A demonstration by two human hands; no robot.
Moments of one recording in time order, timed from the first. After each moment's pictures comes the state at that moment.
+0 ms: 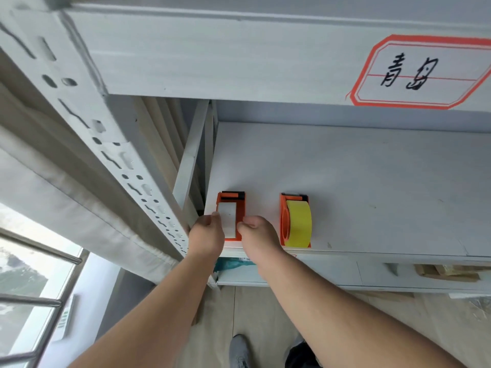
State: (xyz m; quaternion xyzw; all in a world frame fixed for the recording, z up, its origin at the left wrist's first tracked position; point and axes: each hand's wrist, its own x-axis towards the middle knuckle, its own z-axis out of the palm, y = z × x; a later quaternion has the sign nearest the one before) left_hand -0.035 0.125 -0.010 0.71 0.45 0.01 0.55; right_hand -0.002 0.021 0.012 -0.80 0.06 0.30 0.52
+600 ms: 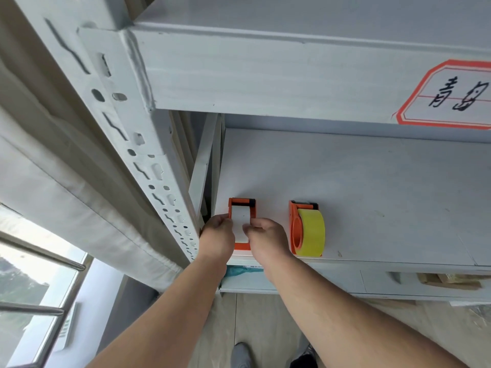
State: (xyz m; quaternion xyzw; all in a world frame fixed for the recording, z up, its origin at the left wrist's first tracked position) left_hand -0.029 0.141 -0.005 0.65 0.43 0.01 0.63; right_hand 0.006 0.042 -0.001 -0.79 0.09 0.24 0.56
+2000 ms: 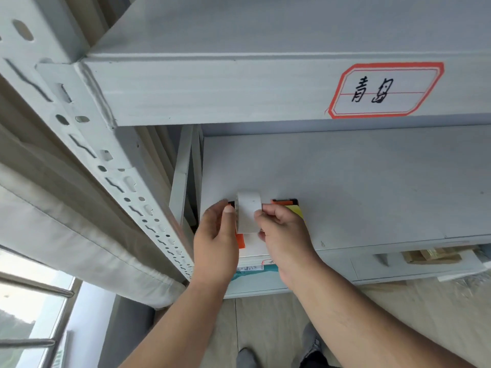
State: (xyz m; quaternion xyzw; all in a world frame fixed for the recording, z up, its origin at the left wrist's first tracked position) left_hand -0.061 0.095 0.068 0.68 0.28 0.13 0.66; right_hand -0.008 -0.011 0.052 -0.71 0.07 0.14 0.68
